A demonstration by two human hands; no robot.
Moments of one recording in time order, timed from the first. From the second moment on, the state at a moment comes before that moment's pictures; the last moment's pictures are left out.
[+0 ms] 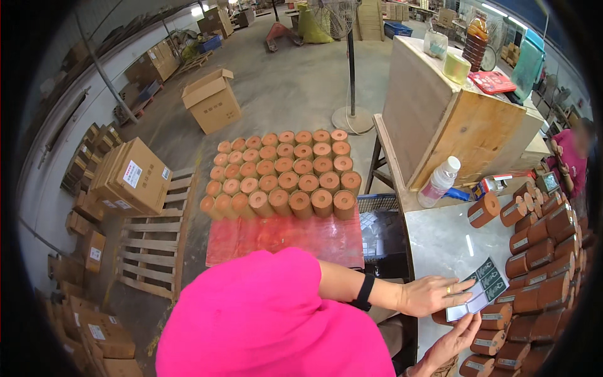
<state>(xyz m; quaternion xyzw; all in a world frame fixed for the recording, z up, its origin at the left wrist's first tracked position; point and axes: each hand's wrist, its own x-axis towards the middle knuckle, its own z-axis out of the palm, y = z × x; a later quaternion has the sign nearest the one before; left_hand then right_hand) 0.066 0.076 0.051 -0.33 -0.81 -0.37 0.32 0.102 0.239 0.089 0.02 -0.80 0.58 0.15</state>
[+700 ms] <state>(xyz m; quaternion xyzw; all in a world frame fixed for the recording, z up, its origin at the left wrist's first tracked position) 0.064 0.041 0.080 -0.03 -0.48 -0.86 -0.15 0.091 0.205 0.079 -0.01 -0.75 0.65 0.13</state>
